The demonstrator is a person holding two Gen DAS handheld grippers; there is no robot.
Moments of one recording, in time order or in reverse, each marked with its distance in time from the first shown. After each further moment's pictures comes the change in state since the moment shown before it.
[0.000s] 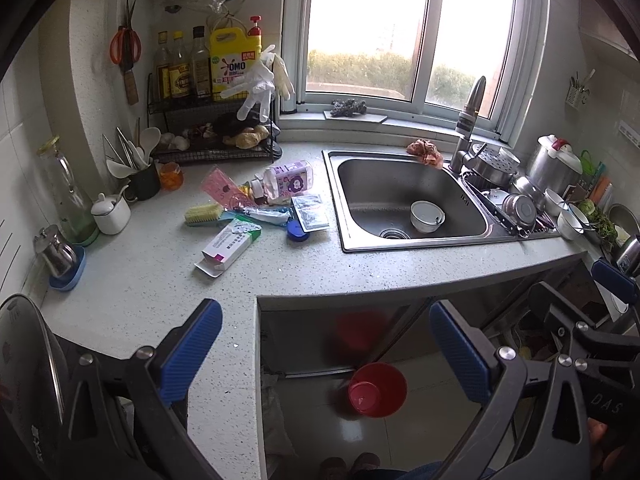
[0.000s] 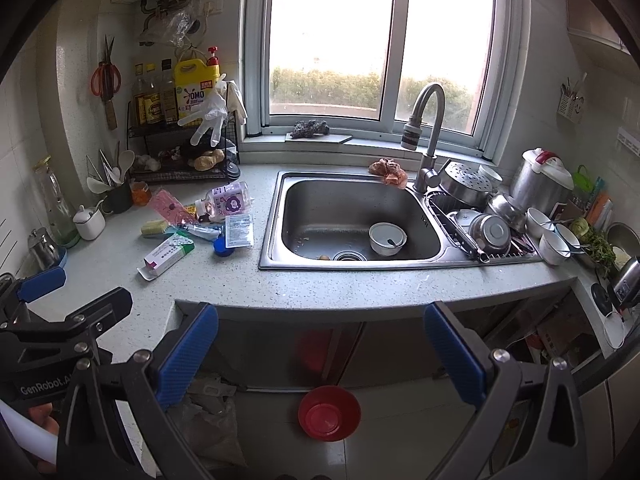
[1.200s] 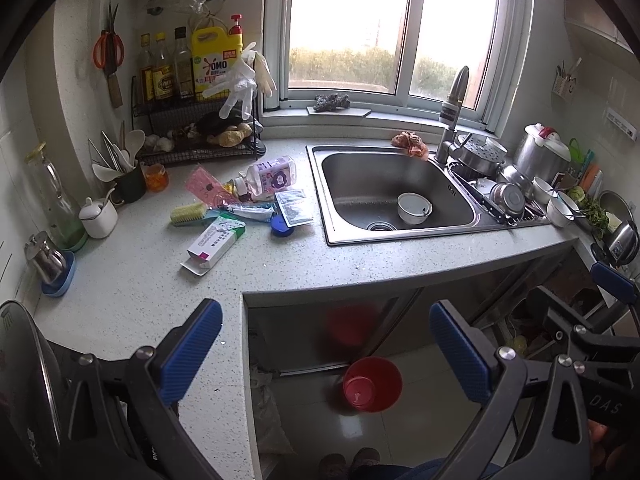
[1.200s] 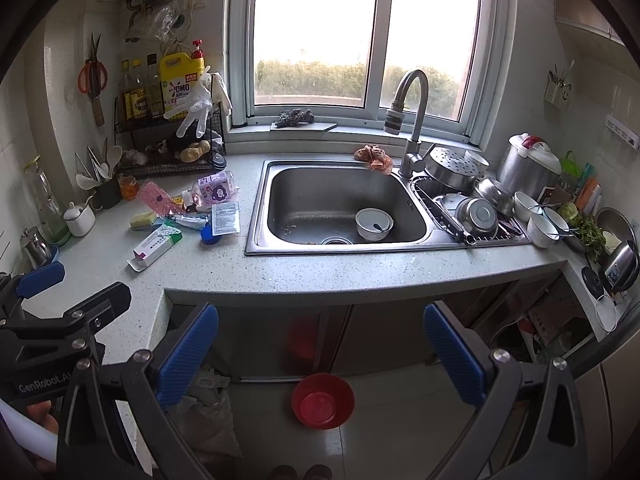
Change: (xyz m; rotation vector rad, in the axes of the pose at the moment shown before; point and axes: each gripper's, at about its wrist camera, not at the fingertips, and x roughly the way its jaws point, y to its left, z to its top) left arm 0.002 -0.006 -0.006 0.040 0.006 -0.040; right arm -0.003 -0.003 -0.011 0.029 0.033 -0.041
